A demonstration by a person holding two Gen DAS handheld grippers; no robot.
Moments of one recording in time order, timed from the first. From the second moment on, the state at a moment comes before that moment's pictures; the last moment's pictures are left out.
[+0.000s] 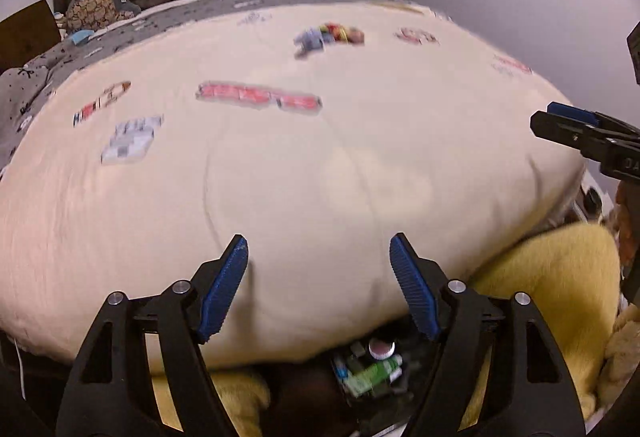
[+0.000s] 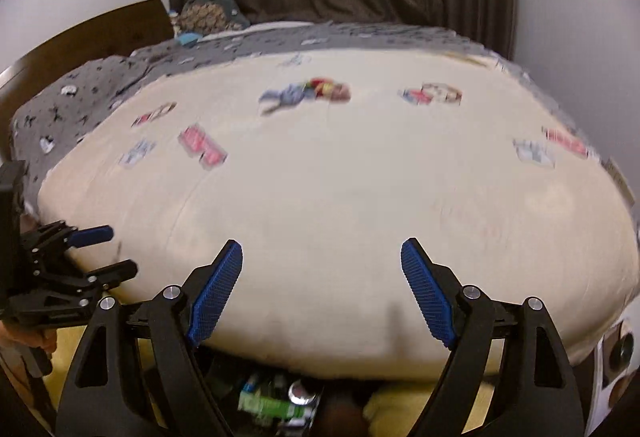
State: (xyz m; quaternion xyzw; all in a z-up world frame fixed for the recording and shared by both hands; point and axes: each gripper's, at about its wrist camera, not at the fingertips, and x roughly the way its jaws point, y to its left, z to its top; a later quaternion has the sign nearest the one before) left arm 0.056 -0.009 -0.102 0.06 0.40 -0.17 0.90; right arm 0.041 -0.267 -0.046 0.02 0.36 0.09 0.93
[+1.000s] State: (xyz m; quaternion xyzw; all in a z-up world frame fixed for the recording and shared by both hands) left arm 0.335 -0.103 -0.104 0.06 0.42 -0.15 0.89; right arm 0.266 -0.302 -0.064 0.03 0.40 0.04 0.92
